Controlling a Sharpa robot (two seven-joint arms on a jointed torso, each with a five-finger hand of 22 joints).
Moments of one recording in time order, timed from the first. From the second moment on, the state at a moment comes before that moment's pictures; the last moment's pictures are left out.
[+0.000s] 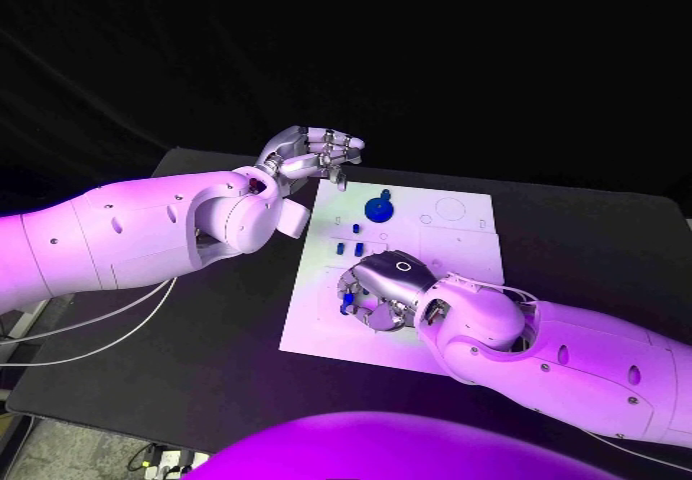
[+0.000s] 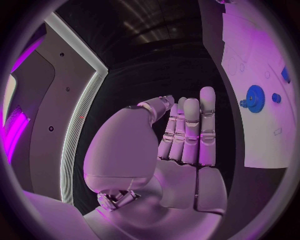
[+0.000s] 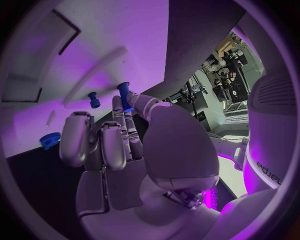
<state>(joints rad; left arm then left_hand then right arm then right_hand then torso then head) 1.20 -0.92 -0.03 1.55 -0.12 -0.29 0.39 1.37 -0.17 0.55 0.02 0.21 0.88 0.18 0.32 0.32 0.98 0.10 0.53 0.31 1.10 0.03 1.18 0.50 0.18 1.08 0.11 0.82 0.71 1.08 -0.53 -0.16 1.66 -1.73 -0.31 -0.19 1.35 -0.17 0.59 0.06 0.07 0.99 0.16 0.23 0.41 1.16 0.09 0.13 0.08 1.47 0.00 1.38 1.23 0.08 1.46 0.09 1.18 1.31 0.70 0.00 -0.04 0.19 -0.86</state>
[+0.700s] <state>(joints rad) 1.20 -0.92 -0.03 1.55 -0.12 -0.29 0.39 1.37 -0.17 0.55 0.02 0.21 0.88 0.18 0.32 0.32 0.98 0.10 0.53 0.31 1.10 0.03 1.18 0.50 0.18 1.08 0.11 0.82 0.71 1.06 -0.54 -0.16 1.65 -1.70 -0.34 -0.17 1.32 -0.20 0.55 0.08 0.07 0.89 0.17 0.17 0.38 1.03 0.11 0.09 0.07 1.47 0.02 1.36 1.18 0.08 1.41 0.12 1.02 1.31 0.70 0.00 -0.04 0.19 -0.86</state>
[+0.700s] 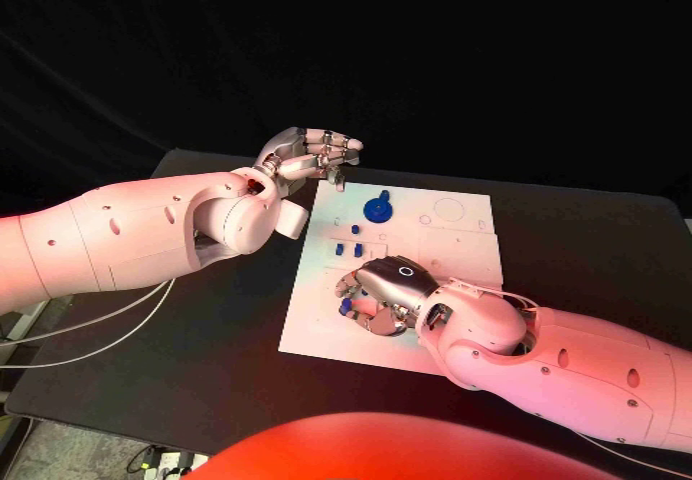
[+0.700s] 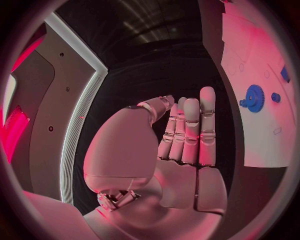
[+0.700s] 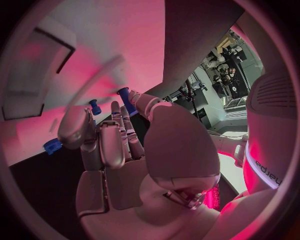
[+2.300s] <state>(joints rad) 1.20 -0.94 -0.04 1.53 -0.12 -0.24 0.39 1.35 -0.16 0.54 0.03 0.21 0.87 0.19 0.32 0.33 0.97 0.11 0.55 0.31 1.10 0.03 1.18 0.49 0.18 1.07 0.12 0.82 0.71 1.15 -1.14 -0.15 1.93 -1.27 -0.43 -0.23 1.24 -0.16 0.24 0.29 0.15 0.89 0.12 0.40 0.48 1.46 0.03 1.47 1.31 1.47 -0.04 1.52 1.31 0.05 1.47 0.07 1.43 1.31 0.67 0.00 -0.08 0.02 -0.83</state>
